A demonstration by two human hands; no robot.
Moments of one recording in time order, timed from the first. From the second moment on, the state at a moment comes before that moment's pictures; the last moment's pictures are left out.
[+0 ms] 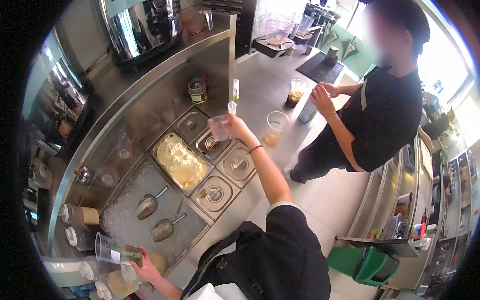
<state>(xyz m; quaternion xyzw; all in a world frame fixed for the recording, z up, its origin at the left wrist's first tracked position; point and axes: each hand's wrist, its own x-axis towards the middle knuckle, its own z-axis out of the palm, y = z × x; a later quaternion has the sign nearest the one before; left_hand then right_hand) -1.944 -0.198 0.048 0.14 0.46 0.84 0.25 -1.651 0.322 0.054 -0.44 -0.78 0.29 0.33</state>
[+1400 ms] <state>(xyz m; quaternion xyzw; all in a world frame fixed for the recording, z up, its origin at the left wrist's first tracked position) -1.941 -0.180 0.050 0.23 0.46 0.80 0.33 -1.624 0.137 0.100 -0.39 -0.83 0.18 0.36</state>
